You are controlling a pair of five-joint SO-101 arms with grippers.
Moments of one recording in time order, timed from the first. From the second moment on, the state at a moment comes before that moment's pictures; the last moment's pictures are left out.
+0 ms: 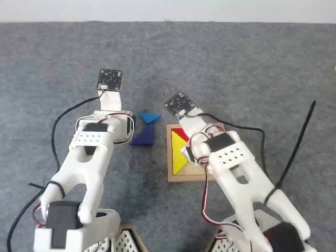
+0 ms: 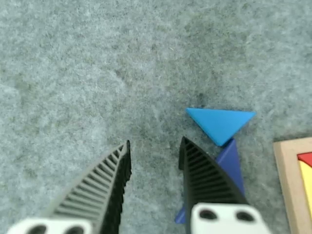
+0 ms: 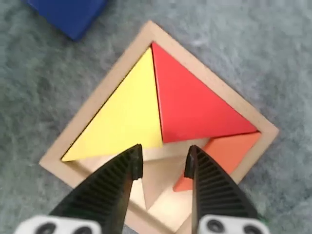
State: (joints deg) left arm -4.0 -11.5 52.4 30.7 2.9; right arm -28.8 -24.2 49.3 51.0 15.2
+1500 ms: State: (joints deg) left arm -4.0 -11.5 52.4 30.7 2.9; right arm -24.2 -32.2 56.3 54.0 18.9
